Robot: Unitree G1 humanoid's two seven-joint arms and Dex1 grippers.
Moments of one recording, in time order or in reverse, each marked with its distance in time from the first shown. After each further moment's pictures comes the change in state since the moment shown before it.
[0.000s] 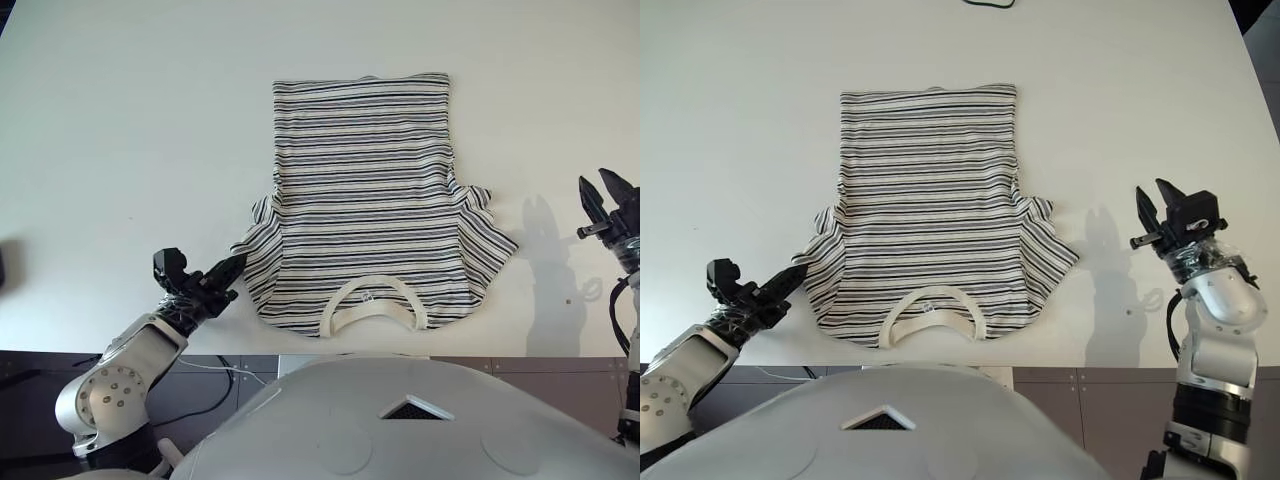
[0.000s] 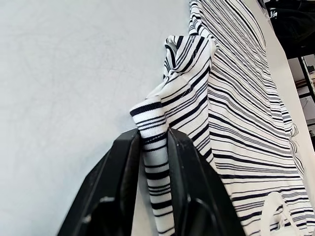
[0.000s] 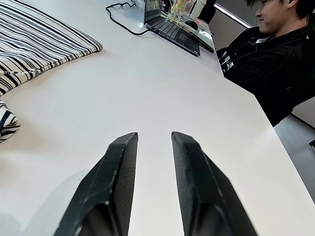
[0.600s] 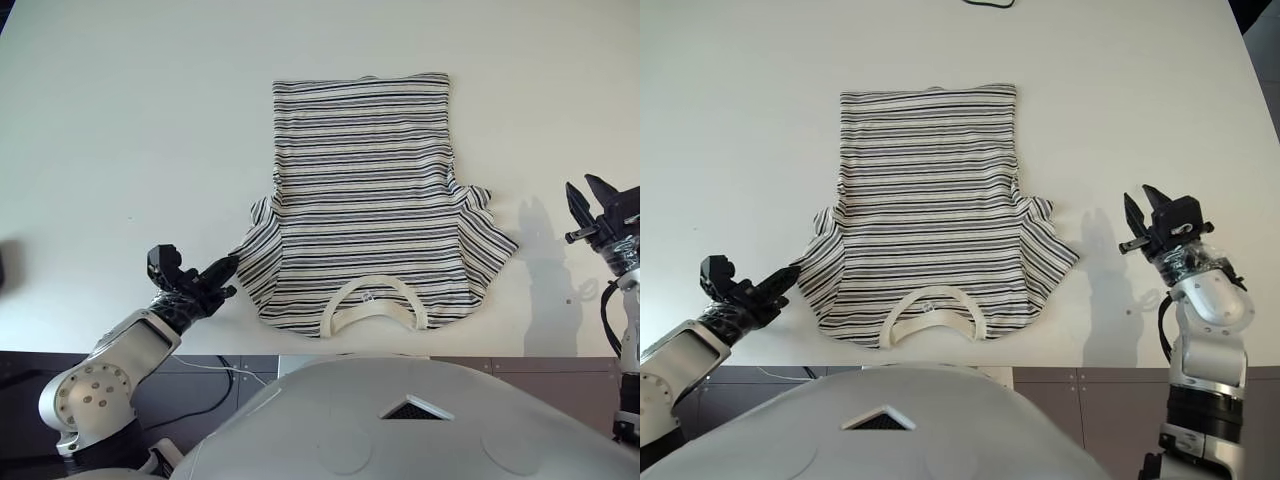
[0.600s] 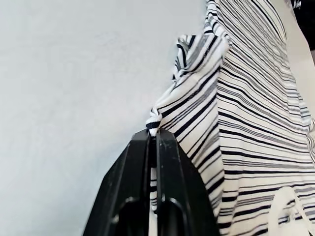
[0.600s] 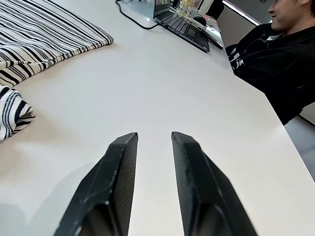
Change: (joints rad) left arm 0.009 0.097 -0.022 -0.088 -0.030 0.007 0.054; right arm 0.011 0.013 0.035 0.000 -0.030 -0.010 -0.008
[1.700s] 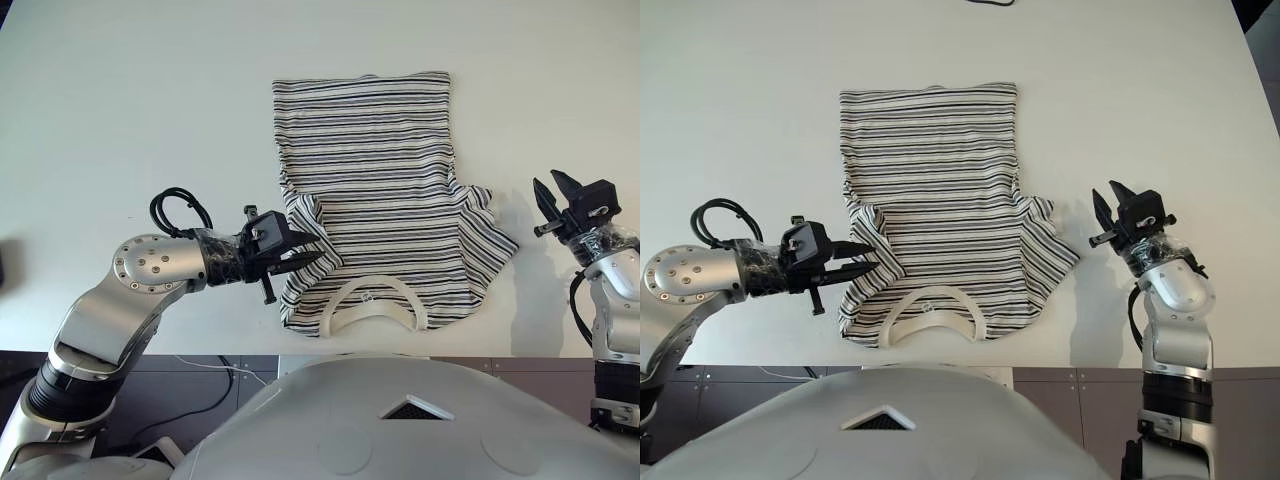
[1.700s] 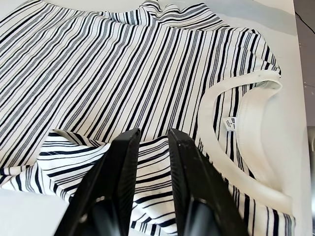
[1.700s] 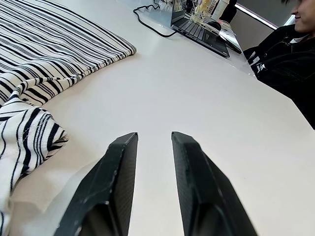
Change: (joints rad) left arm -0.411 0.454 -0.625 -0.109 0.621 -0.404 -0.615; right arm -0.065 0.058 0.100 0.022 -0.026 0.001 -0.027
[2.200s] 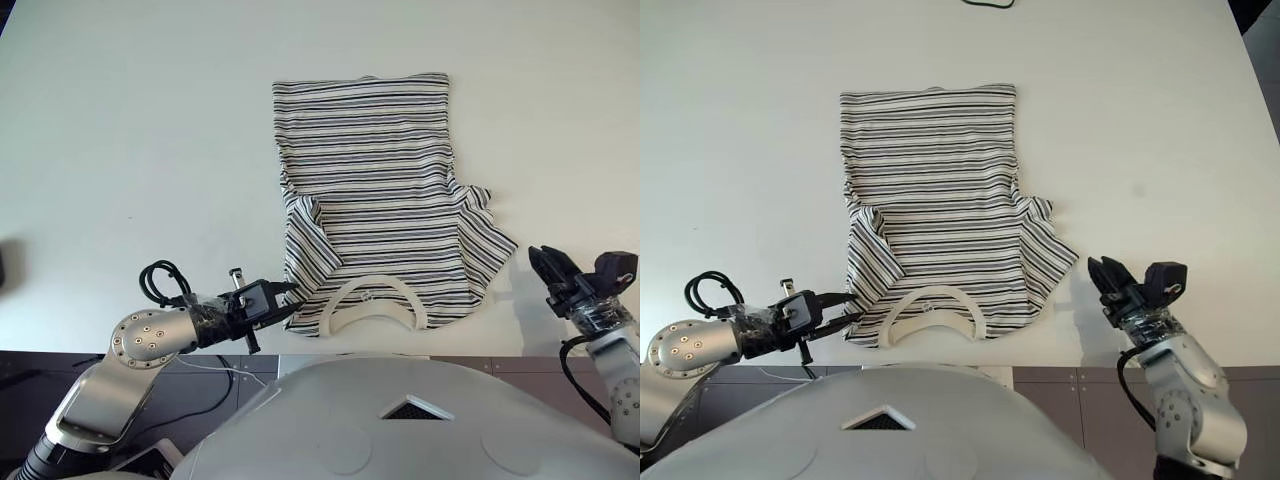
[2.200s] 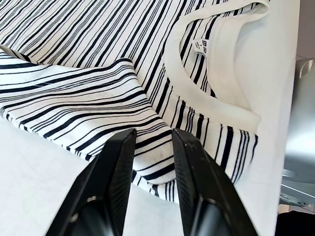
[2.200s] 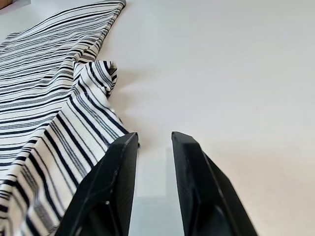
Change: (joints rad) left arm 0.494 0.014 0.058 0.037 0.270 -0.402 0.038; right arm 0.411 0.089 -0.190 -0.417 0.602 0.626 -0.014
